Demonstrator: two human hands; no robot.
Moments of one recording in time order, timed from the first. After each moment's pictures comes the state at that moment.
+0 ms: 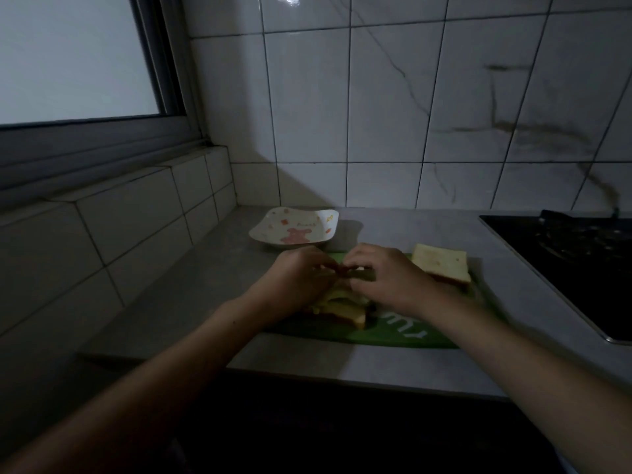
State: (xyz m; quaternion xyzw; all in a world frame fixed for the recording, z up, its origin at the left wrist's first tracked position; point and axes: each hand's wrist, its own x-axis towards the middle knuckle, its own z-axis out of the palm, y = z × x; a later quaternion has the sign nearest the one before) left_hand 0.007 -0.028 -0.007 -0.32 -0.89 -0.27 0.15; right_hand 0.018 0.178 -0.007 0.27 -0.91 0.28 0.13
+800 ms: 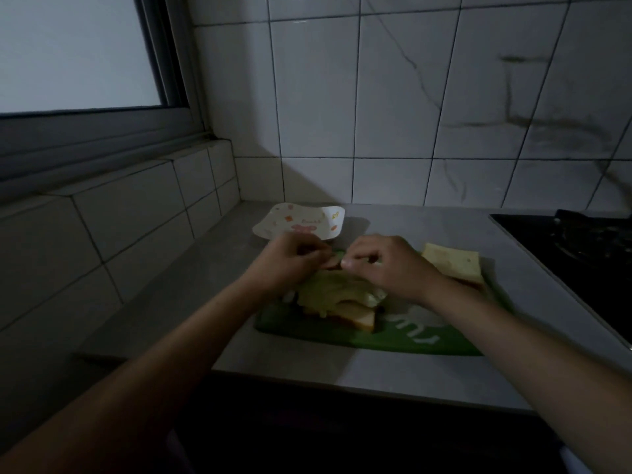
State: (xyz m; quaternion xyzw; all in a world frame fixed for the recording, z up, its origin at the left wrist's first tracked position) left_hand -0.008 -0.040 0.004 -0.22 -0.86 -0.45 0.07; right_hand -0.003 0.173 -0.002 0.28 -0.88 0.37 0.12
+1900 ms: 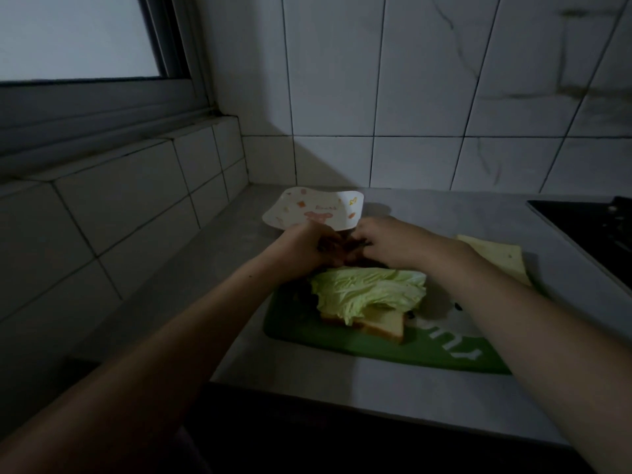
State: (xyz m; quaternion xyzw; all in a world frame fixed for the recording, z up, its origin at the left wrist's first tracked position) left_hand -0.078 -0.047 -0.016 -0.27 -0.92 -0.27 0.06; right_hand -0.094 0.148 -0.006 0.25 -0.96 0.12 -0.01
